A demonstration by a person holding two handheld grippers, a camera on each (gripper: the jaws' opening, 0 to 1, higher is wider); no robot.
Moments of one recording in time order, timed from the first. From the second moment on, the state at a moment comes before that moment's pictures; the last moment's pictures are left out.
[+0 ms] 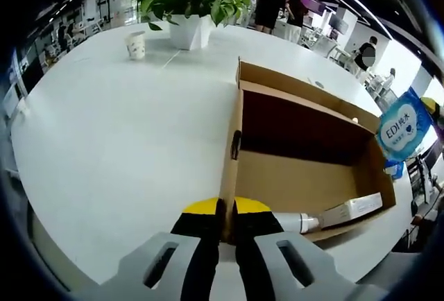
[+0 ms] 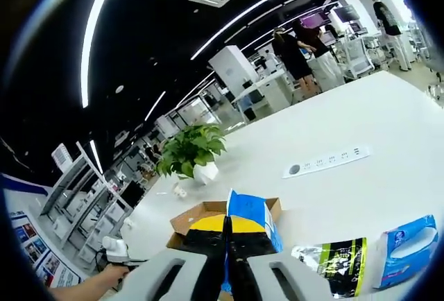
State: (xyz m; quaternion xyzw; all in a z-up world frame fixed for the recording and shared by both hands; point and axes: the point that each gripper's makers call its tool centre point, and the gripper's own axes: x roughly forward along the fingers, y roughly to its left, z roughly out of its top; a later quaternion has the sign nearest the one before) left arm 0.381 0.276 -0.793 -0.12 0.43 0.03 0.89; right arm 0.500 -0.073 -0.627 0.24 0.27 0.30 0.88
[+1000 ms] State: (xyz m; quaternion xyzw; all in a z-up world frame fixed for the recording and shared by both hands) left arm 0.387 0.285 -0.798 -0.13 0.43 0.03 0.89; right arm 0.501 -0.073 -0.672 0.26 0.29 0.23 0.89
